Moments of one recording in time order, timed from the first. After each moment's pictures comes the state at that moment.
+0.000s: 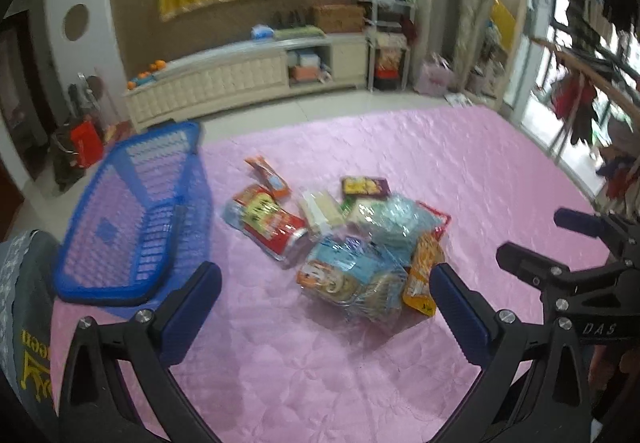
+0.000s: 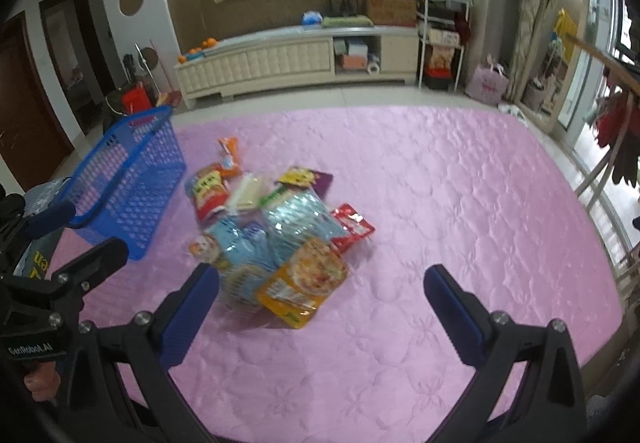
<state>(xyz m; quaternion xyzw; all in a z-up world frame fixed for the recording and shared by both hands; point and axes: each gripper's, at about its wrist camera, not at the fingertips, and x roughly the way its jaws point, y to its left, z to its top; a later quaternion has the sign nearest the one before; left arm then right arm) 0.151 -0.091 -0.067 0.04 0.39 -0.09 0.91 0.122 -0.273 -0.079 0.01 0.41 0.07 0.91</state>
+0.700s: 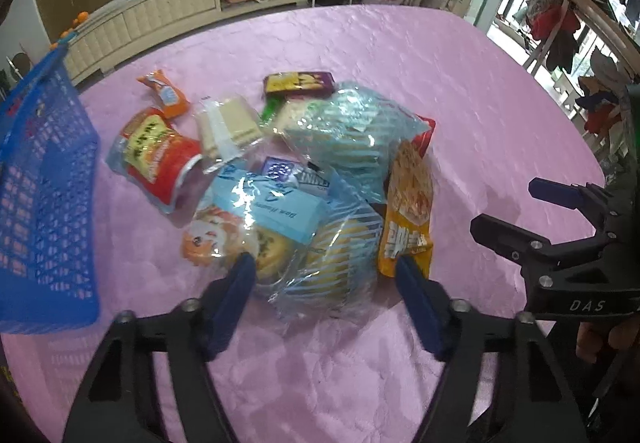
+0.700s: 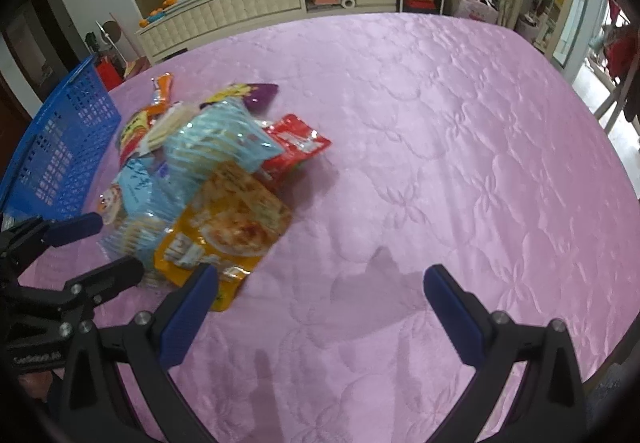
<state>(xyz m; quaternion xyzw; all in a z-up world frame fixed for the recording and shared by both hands) 0.200 -0.134 -0.161 0.06 0.52 -0.18 0.84 0.156 -0.309 -0.174 0.05 0.50 0.04 0.87</state>
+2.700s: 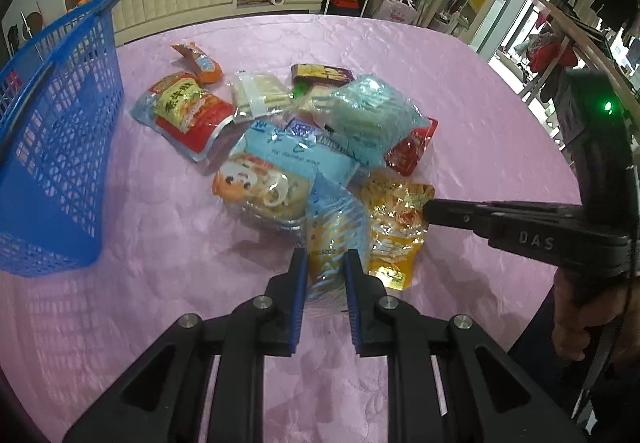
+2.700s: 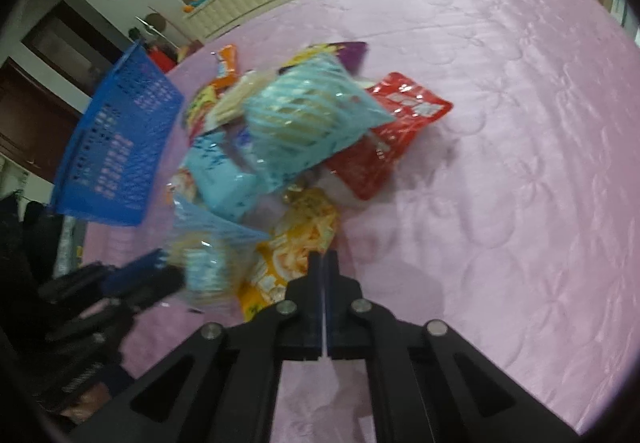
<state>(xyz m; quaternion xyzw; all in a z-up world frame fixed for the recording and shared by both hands) 0.166 -0.088 -0.161 -0.01 0.50 -0.17 0.85 0.175 -0.274 -0.188 0.14 0.55 0.16 0.81</state>
